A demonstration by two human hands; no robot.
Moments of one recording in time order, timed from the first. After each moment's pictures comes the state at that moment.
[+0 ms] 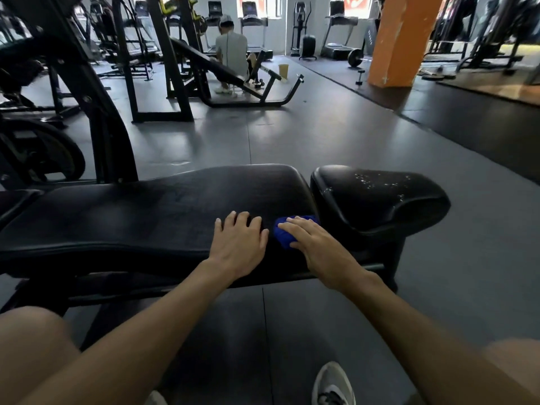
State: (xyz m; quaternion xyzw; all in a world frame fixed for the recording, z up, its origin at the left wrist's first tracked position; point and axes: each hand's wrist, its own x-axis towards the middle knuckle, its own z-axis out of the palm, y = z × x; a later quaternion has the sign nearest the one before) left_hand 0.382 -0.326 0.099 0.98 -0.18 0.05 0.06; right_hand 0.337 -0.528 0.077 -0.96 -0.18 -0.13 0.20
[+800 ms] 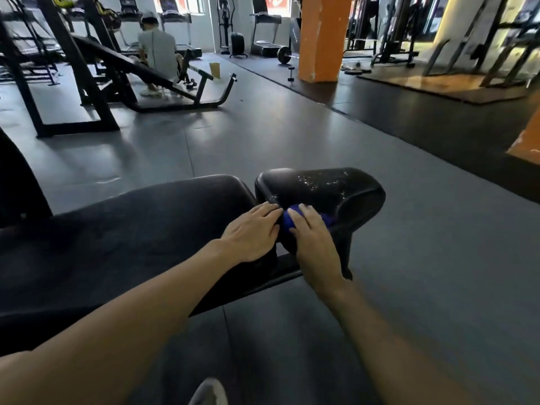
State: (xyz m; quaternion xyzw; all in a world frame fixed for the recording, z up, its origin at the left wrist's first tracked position) left_hand 0.450 -0.445 0.106 0.89 -0.44 0.03 0.11; right_hand 0.359 -0.588 0.046 -0.93 0.10 -0.33 0.16
